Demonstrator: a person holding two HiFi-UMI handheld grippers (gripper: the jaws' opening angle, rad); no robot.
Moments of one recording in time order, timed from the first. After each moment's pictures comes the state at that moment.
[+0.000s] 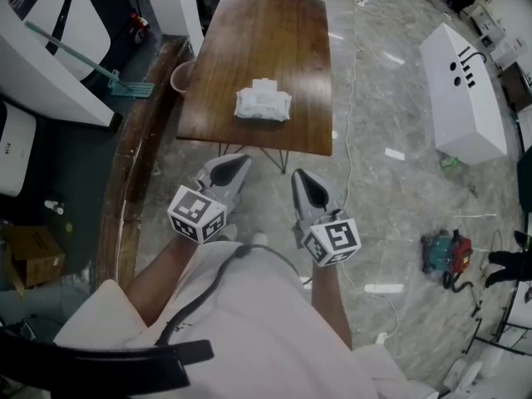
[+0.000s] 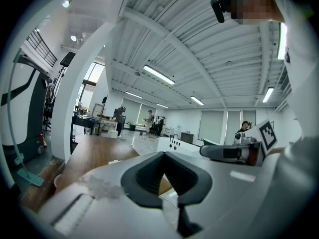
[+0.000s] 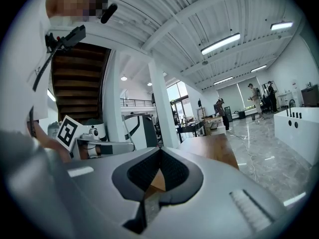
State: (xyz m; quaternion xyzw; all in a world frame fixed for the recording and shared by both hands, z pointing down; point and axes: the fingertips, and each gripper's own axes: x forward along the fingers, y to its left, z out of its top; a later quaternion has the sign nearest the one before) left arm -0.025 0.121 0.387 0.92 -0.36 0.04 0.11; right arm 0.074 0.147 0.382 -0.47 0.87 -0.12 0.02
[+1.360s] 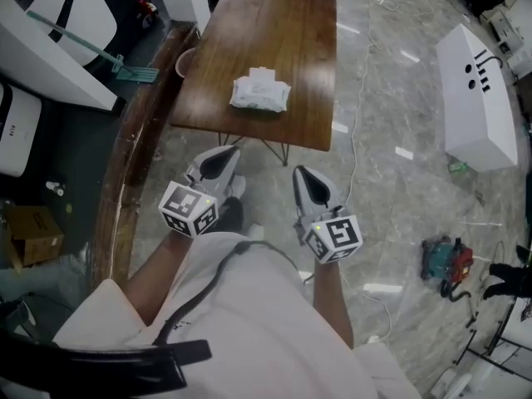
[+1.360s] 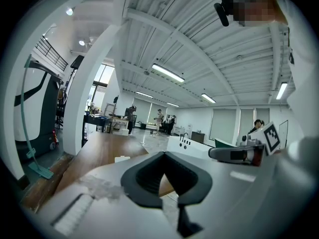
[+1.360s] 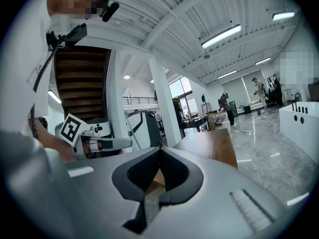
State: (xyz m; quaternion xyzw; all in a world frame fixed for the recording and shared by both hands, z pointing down) left arm -0.006 0.108 0.412 0.90 -0.43 0.05 0.12; right arm 0.121 0.135 0.413 -0.44 0.89 -0.14 0.01
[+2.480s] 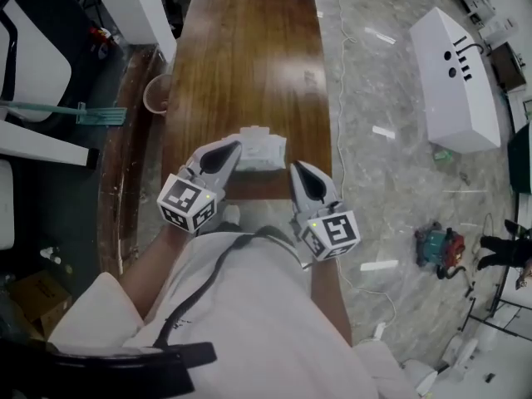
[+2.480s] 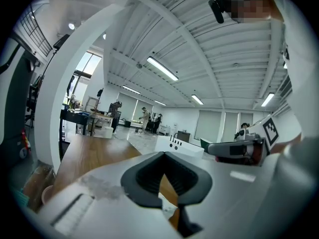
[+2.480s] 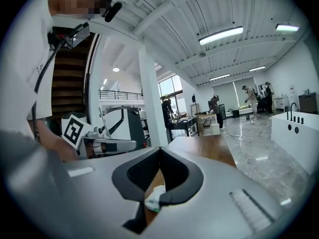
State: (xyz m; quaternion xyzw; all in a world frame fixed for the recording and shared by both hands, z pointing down) left arm -0.047 -0.159 0.410 0.94 -0.32 0.05 0.13; right arm 0.056 -0.112 0.396 -0.51 0.85 -0.13 -0.02
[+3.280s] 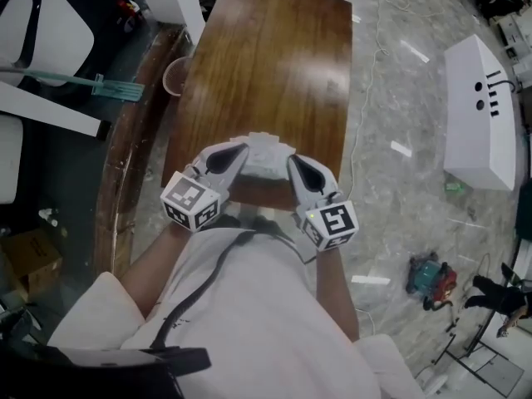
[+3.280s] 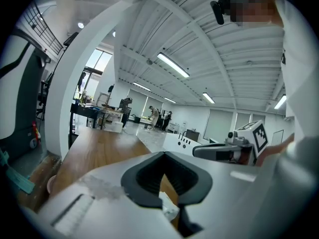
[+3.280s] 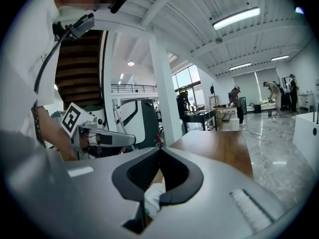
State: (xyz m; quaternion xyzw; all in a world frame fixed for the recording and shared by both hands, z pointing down) left arm -0.034 -0.186 0.431 0.91 -0.37 0.06 0.17; right arm 0.056 -0.175 0.430 -0.40 0.90 -0.13 -0.07
